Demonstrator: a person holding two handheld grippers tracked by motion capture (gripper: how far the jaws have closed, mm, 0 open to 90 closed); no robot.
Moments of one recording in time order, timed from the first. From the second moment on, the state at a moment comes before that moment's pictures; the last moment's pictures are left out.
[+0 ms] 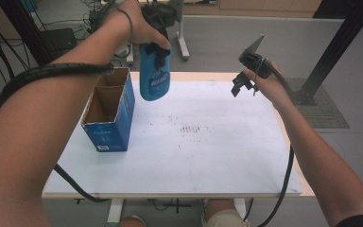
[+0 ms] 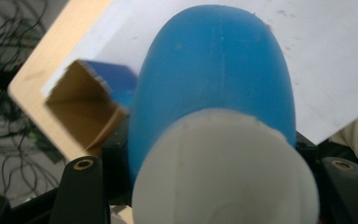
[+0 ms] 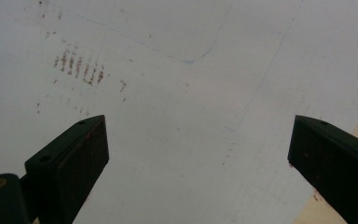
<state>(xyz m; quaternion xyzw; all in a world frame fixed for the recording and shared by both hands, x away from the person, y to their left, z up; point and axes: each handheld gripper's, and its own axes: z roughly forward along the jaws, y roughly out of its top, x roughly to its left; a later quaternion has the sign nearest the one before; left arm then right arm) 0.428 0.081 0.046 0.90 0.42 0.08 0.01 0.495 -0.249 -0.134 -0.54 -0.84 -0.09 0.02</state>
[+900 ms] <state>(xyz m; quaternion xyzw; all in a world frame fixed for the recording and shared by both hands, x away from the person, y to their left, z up) 0.423 0.216 0.092 0.75 0.65 0.11 0.05 0.489 -0.257 -0.133 -0.53 -0.84 -0.10 0.02</state>
